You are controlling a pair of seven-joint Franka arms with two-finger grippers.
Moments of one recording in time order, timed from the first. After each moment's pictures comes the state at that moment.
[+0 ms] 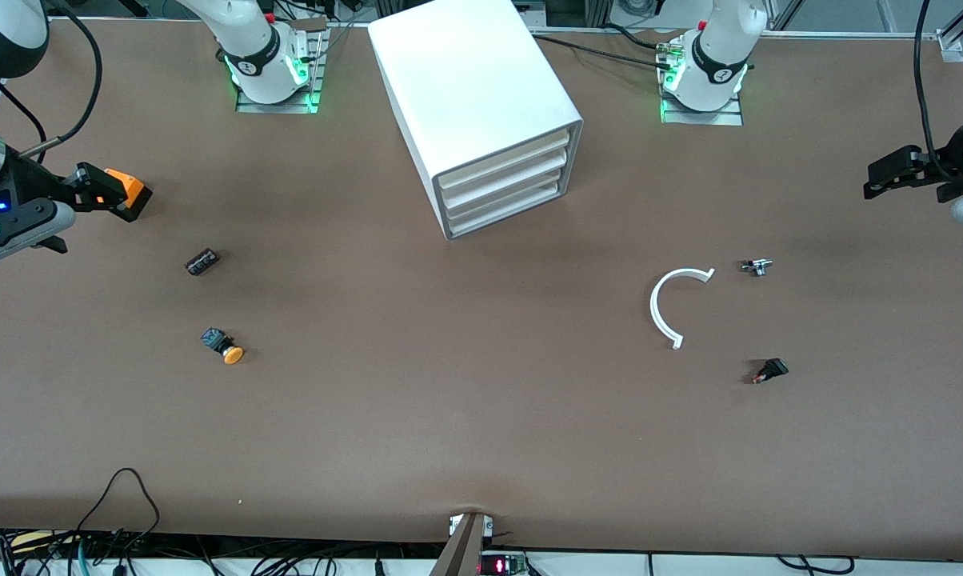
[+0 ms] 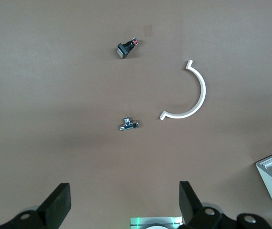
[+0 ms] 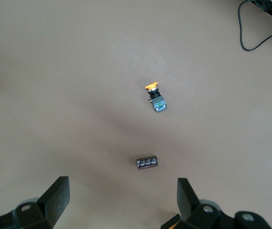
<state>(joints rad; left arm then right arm) -0.02 0.05 0.08 -1.53 0.03 1.46 0.11 0.16 0.11 -0.15 -1.56 0.03 1.65 -0.51</state>
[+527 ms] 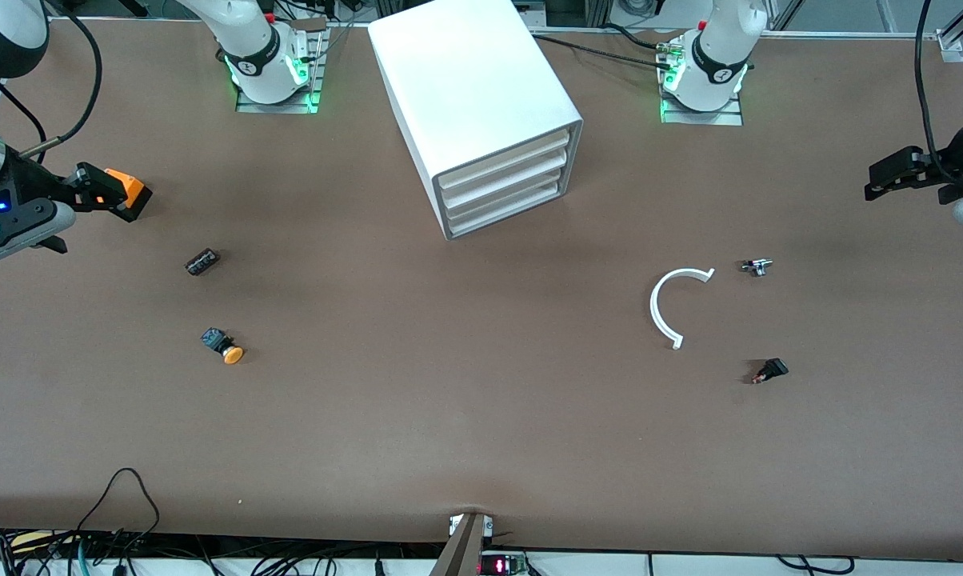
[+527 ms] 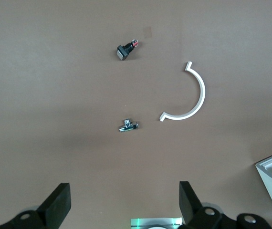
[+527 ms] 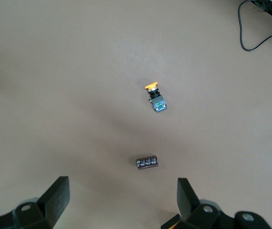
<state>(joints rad) -0.03 0.06 0.08 -1.52 0.03 1.45 0.11 0.16 0.11 -0.15 -1.56 0.03 1.65 -0.51</state>
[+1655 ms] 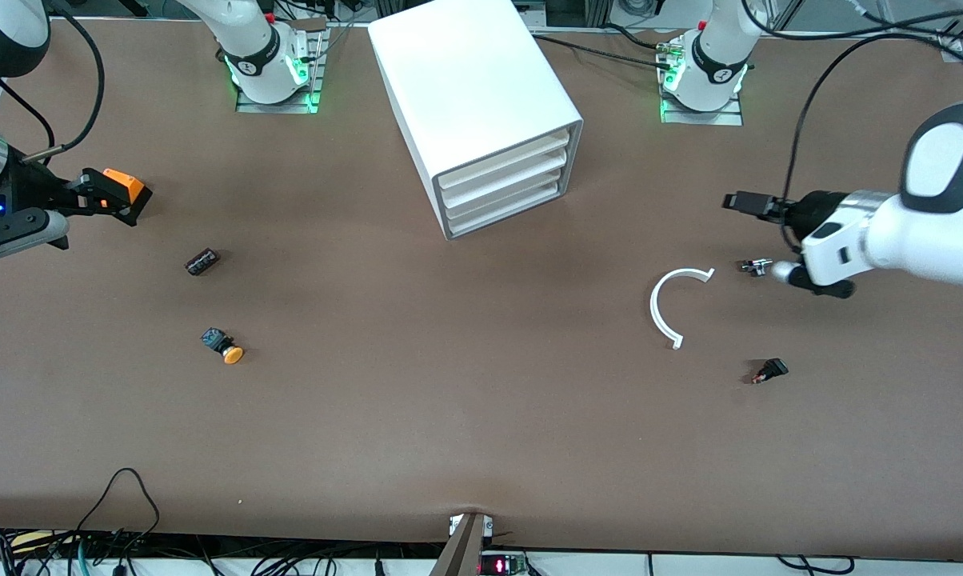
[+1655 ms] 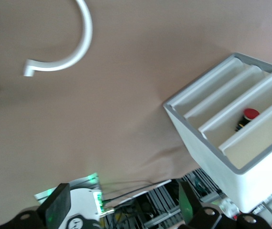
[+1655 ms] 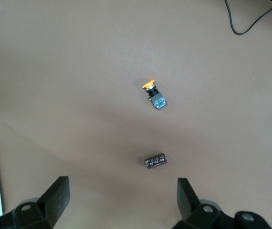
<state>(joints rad) -0.05 0.34 0.03 -1.54 -0.41 1.27 0.15 0.16 0.11 -0.15 -1.56 0.04 1.65 -0.35</state>
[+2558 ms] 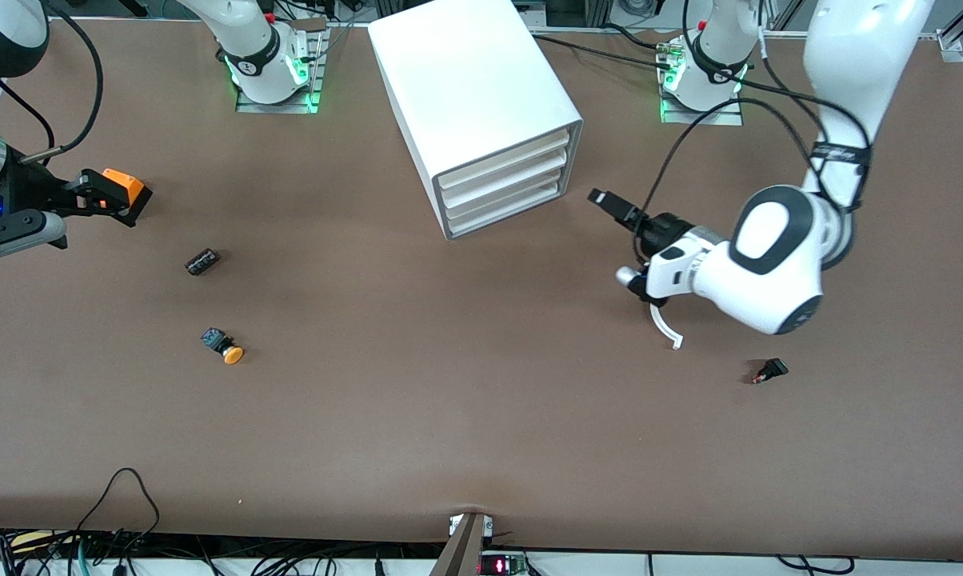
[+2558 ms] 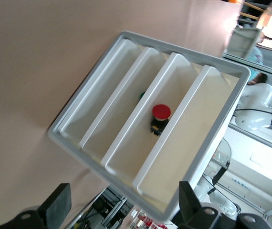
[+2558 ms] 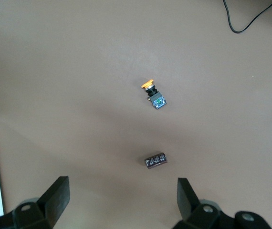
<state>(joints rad) -0.07 0.54 -0.21 -1.61 -0.75 1.42 0.32 0.16 0.11 -0.15 -1.56 0.04 1.65 -0.34</state>
